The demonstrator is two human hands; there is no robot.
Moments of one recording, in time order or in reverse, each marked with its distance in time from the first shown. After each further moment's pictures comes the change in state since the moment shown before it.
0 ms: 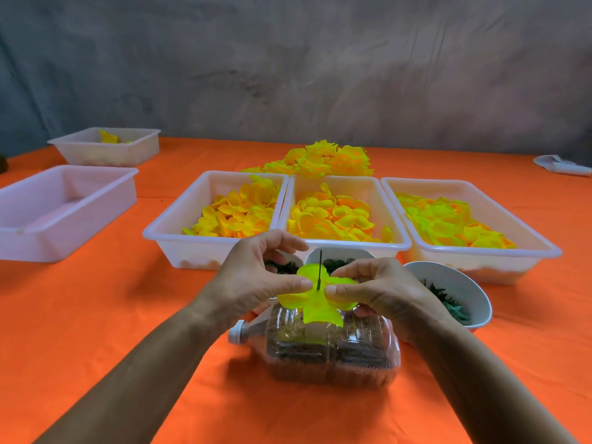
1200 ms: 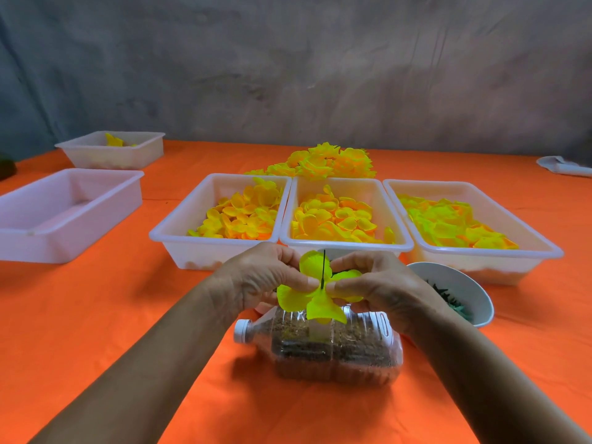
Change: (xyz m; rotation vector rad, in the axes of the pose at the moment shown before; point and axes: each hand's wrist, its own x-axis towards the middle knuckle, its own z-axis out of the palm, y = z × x) left_hand 0.025 -0.004 0.004 -0.122 -0.227 -0.450; right_hand -0.006 -0.017 0.005 0.024 -0.043 0.009
